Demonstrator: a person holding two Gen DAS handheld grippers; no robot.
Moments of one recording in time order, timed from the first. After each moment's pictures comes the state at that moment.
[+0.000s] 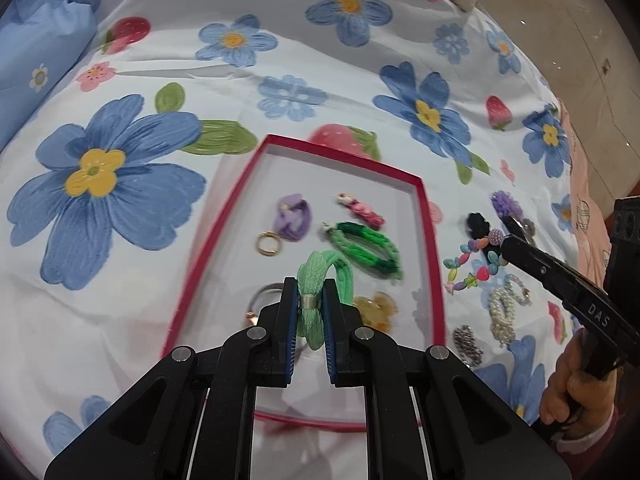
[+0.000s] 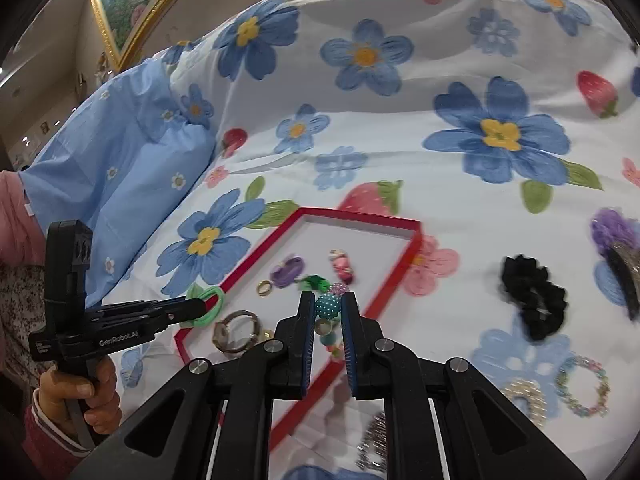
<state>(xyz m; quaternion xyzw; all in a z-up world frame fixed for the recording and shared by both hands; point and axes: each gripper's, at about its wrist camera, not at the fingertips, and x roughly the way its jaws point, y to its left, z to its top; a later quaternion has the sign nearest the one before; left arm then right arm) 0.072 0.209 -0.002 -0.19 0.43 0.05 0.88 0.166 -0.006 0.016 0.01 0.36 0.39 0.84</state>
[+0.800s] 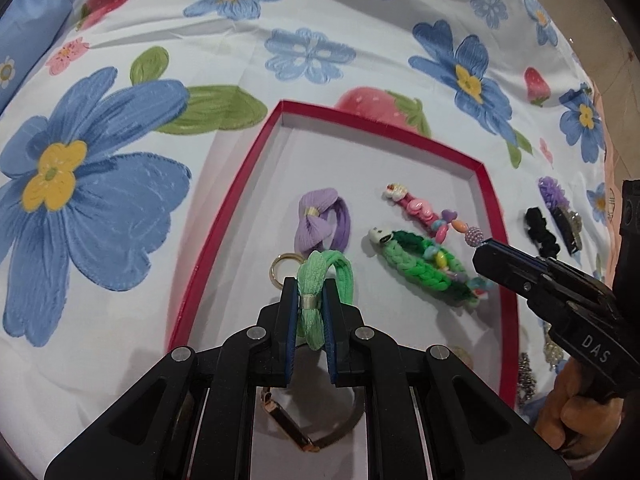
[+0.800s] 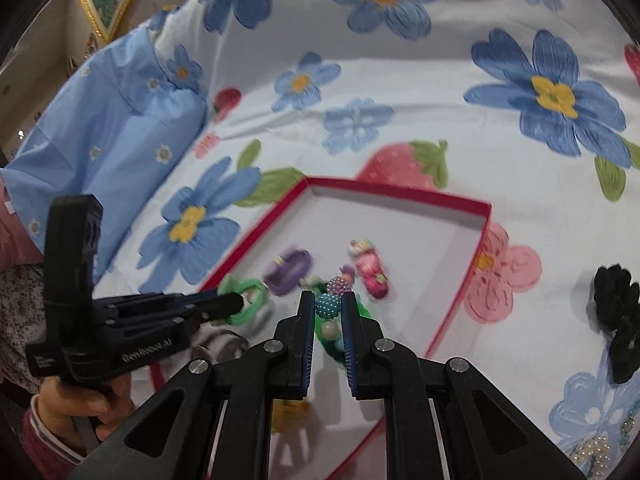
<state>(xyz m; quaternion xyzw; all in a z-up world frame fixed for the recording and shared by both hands) 0.140 0.225 -0.062 -0.17 0.49 0.06 0.85 0.216 0.059 -0.042 0.00 0.43 0.39 0.81</state>
